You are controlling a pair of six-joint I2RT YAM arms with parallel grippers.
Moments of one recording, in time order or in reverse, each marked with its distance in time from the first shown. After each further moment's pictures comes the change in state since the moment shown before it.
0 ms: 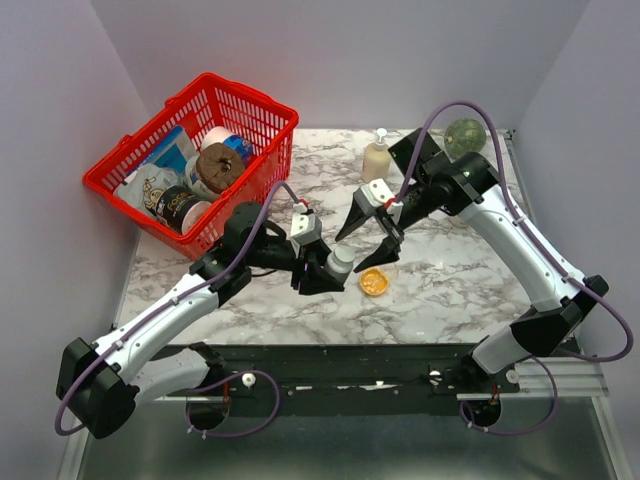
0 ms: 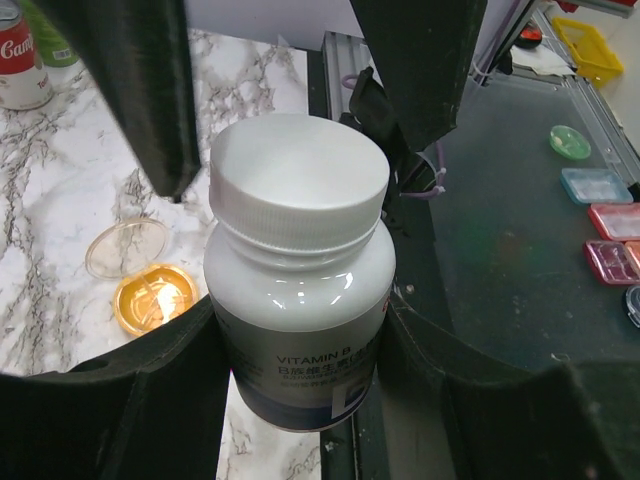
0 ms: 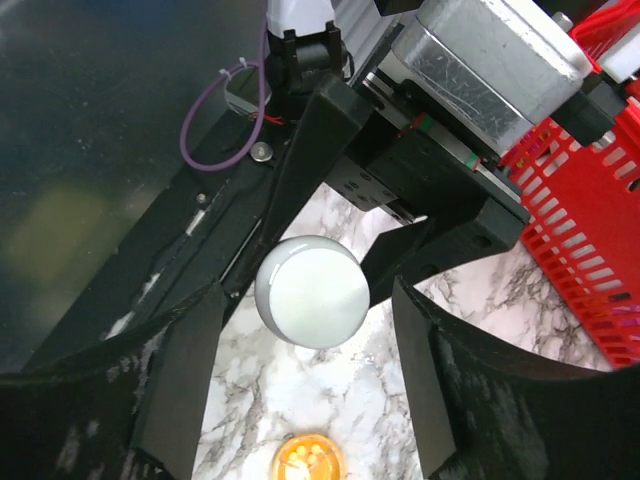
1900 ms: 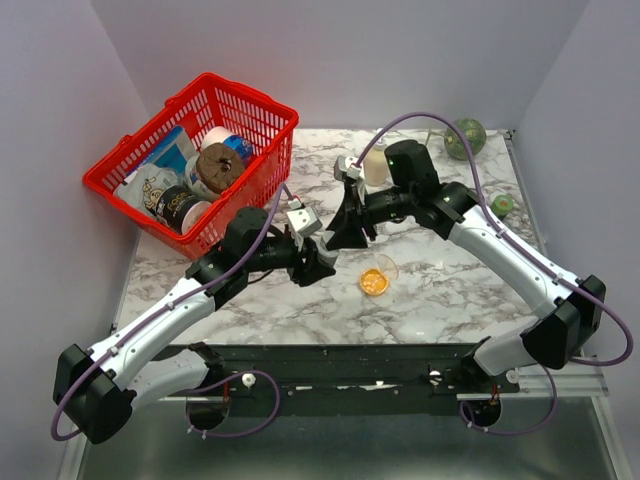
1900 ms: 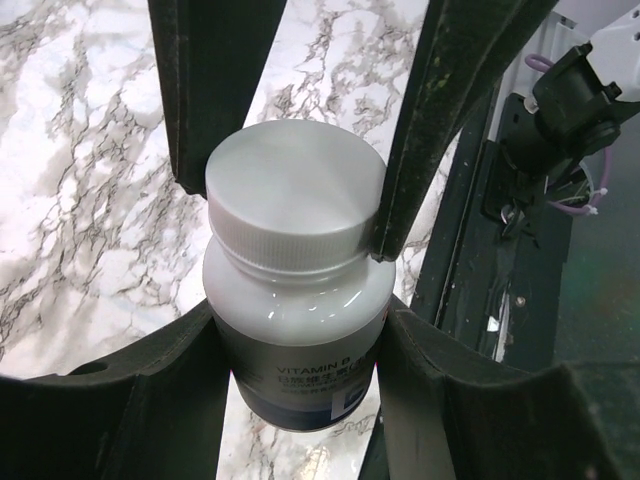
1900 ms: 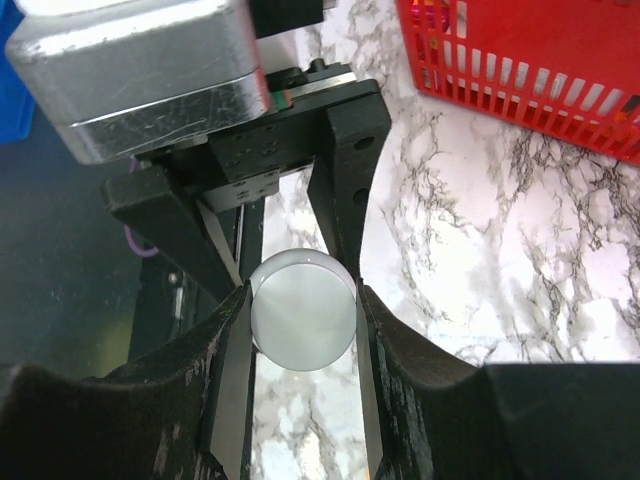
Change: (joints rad) left arm 0.000 -0.032 -0.005 -0.166 -0.401 0.027; right arm 0.016 -0.076 -0.358 0.733 0.264 0.909
